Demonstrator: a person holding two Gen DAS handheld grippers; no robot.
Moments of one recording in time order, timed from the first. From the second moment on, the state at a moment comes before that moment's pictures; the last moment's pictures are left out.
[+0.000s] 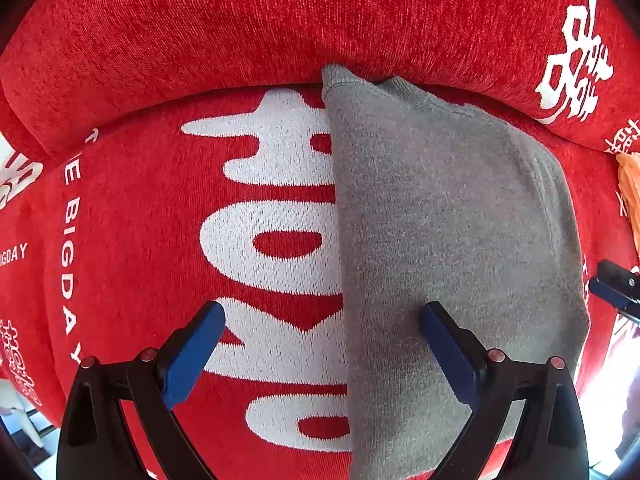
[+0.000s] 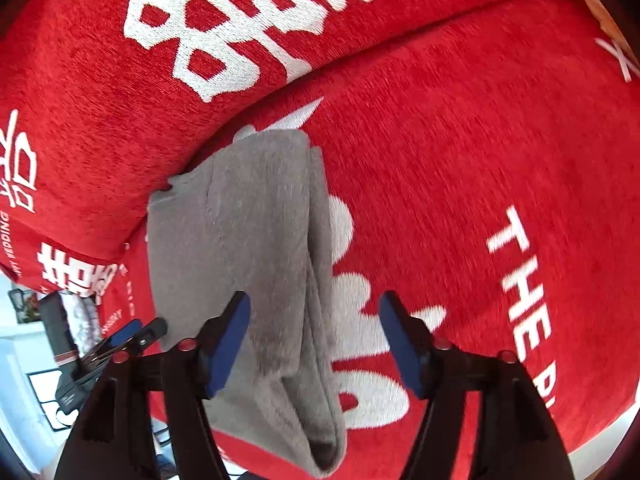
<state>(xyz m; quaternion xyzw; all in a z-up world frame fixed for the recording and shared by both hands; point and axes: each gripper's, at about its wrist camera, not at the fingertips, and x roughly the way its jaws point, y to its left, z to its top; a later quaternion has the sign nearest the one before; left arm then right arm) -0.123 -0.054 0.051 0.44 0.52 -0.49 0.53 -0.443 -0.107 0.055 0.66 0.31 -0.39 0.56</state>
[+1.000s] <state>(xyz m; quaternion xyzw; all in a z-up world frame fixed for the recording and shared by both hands) -0.088 -0.070 0.067 0.43 0.57 -0.48 0.51 -0.451 -0.102 0.014 0.73 0.25 -0.32 0.55</state>
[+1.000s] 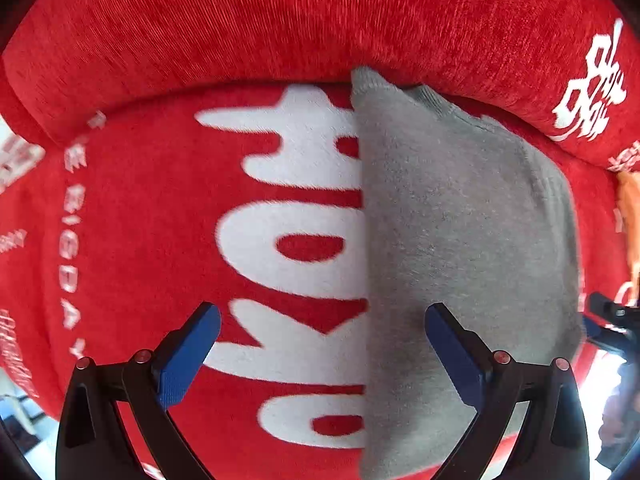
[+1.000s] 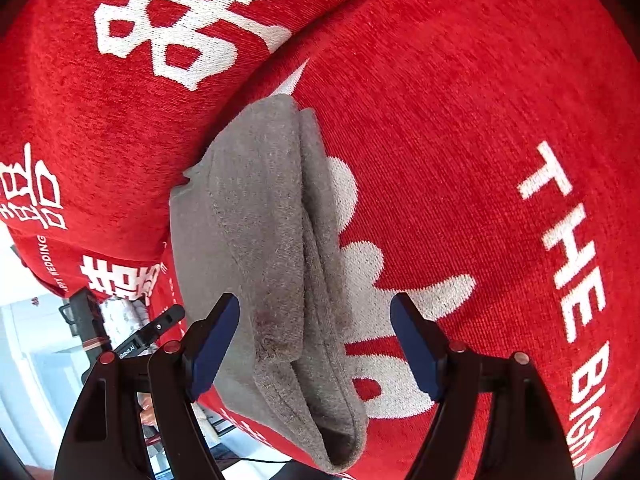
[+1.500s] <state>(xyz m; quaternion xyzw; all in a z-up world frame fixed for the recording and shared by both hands) -0.118 -0.099 0.027 0.38 0.63 -0.55 0.39 -0.422 -0.132 -0.008 0.73 0.24 -0.23 0.60</state>
